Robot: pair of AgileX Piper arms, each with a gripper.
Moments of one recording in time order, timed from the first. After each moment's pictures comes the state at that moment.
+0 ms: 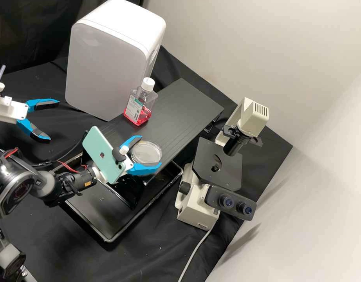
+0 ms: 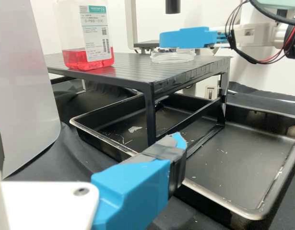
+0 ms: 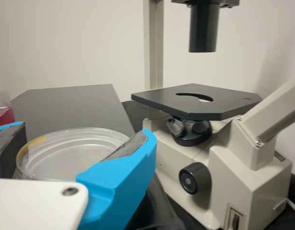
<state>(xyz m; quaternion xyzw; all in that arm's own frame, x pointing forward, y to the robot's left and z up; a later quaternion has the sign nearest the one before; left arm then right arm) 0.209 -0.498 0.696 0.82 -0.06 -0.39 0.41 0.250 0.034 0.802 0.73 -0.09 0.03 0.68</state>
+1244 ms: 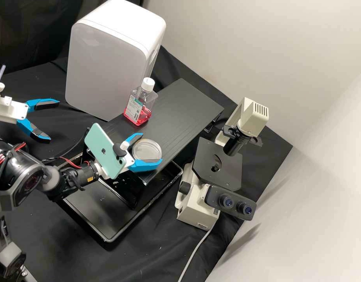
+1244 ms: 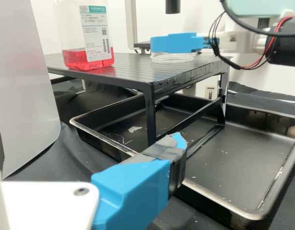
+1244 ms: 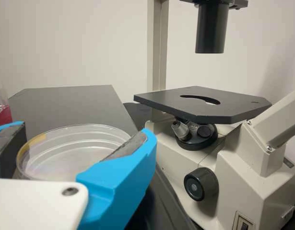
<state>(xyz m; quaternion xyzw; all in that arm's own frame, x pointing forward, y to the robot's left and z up) 0.209 -0.498 0.696 0.82 -0.06 -0.39 0.41 0.267 0.035 0.789 0.72 -0.09 0.01 0.69</state>
